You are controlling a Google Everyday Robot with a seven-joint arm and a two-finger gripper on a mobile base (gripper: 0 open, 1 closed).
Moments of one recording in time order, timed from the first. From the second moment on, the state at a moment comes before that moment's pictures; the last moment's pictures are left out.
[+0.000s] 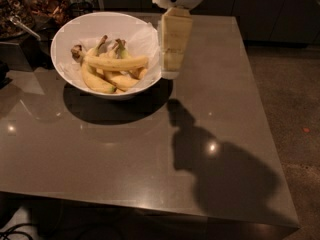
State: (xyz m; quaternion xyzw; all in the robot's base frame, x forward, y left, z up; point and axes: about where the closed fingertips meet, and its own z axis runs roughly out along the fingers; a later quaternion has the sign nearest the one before) arm 0.525 -0.021 1.023 -0.73 0.66 -0.04 0.17
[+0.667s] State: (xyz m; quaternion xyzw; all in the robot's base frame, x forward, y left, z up) arm 0.582 0.051 0.999 -0.76 0.64 0.00 0.16
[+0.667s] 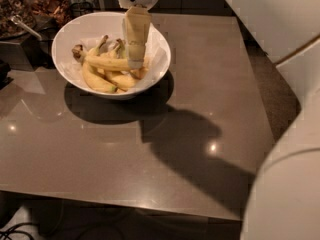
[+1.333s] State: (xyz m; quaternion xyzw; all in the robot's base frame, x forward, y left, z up) arm 0.622 0.092 0.970 -0.77 0.62 0.03 0.15
